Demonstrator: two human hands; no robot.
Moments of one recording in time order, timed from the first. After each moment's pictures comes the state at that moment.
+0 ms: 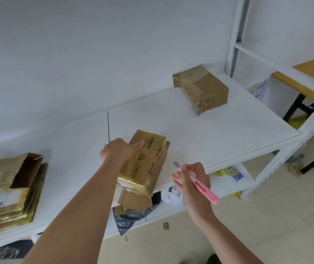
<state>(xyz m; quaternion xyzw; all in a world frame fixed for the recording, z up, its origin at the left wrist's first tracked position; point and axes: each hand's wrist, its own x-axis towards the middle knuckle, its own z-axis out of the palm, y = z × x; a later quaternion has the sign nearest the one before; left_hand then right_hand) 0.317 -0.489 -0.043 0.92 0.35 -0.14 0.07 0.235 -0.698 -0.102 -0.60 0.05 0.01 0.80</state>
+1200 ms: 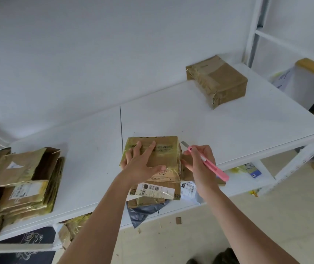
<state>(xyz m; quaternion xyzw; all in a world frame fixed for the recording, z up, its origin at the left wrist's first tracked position) 0.262 -0.502 -0.062 0.96 0.16 -0.21 0.13 0.288 -0.677 -0.120 -0.54 0.09 0.07 0.83</state>
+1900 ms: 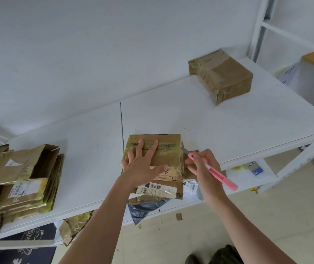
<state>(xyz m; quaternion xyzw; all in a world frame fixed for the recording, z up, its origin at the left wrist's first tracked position) 0.260 -0.499 -0.070 0.96 0.13 -0.22 0.08 0.275 -0.682 -0.128 -0.58 0.05 0.08 0.81</state>
